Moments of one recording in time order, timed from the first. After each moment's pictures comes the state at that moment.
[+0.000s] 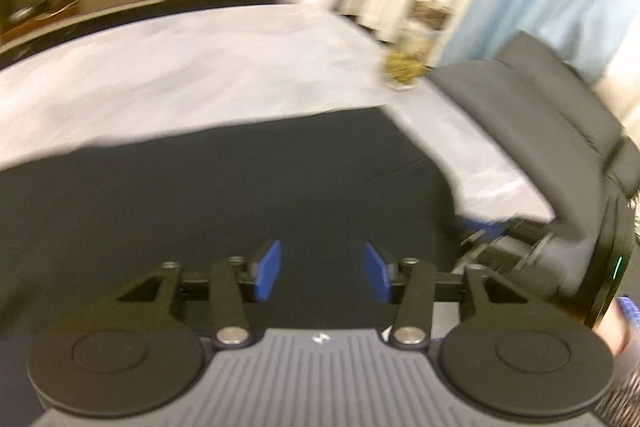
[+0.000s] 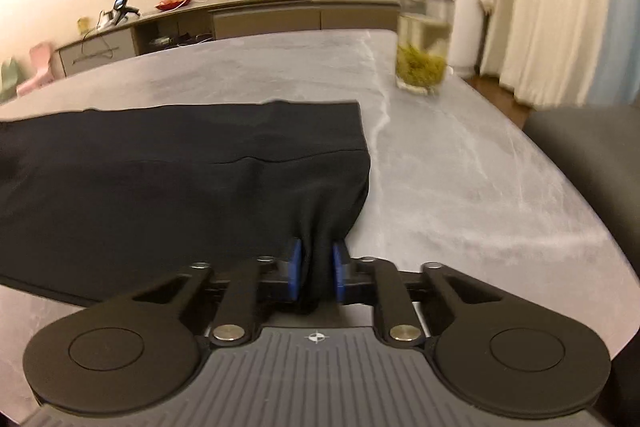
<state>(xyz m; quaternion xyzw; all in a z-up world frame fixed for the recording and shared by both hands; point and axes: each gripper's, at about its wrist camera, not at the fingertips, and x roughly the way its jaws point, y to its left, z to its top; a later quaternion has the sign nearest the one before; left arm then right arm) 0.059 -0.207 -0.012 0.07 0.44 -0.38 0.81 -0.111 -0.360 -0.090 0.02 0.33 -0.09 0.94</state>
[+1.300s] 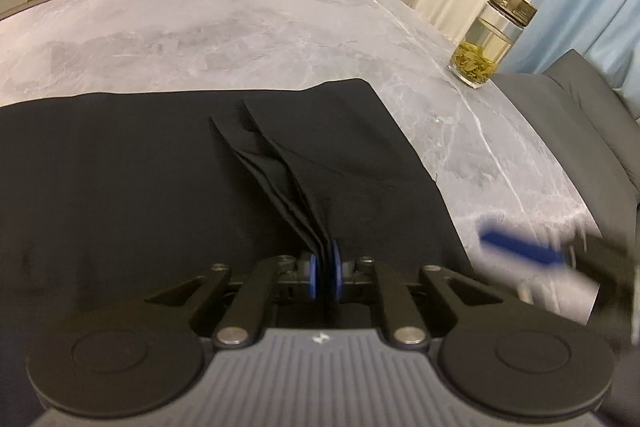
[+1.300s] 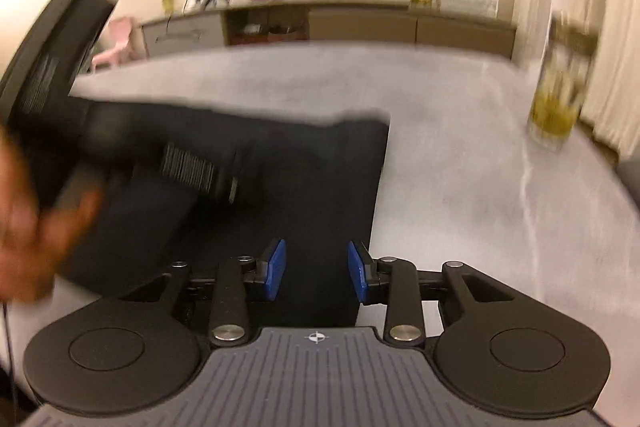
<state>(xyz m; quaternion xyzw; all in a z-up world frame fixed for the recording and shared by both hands) 0.087 -0.177 -0.079 0.02 0.48 -0.30 0.82 -0.076 -0.280 -0.046 0.01 0.33 0.03 0.94</state>
